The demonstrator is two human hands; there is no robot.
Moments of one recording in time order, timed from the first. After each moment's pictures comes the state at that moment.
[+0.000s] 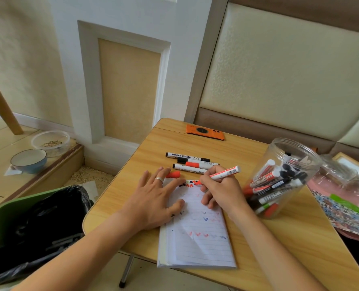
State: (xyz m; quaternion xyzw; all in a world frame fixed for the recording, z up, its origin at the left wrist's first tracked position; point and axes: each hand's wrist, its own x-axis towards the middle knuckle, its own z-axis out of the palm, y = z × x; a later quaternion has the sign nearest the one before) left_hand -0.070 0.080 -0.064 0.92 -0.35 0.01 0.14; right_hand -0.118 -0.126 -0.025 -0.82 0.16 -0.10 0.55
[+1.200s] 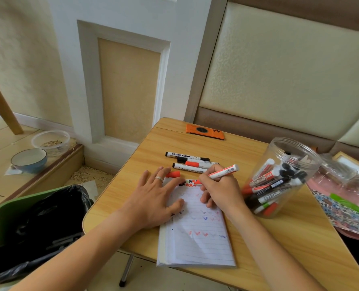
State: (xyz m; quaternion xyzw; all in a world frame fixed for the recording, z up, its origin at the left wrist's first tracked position) left_hand -0.067 0.079 -0.067 0.92 -0.36 0.02 0.13; right_hand -0.120 -0.119 -0.021 -0.83 0.17 -0.11 0.52
